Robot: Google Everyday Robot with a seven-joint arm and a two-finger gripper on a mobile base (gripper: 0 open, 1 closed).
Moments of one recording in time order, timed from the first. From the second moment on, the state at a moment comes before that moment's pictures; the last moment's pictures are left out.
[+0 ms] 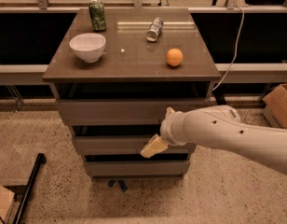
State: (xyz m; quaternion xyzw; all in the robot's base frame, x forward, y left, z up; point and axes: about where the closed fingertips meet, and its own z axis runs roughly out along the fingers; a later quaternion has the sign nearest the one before) arm 0.560 -0.058 0.676 -0.48 0.80 0.05 0.35
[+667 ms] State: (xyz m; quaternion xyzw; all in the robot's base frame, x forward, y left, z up) arm 0.569 -0.047 0.616 -0.46 0.82 0.08 0.34
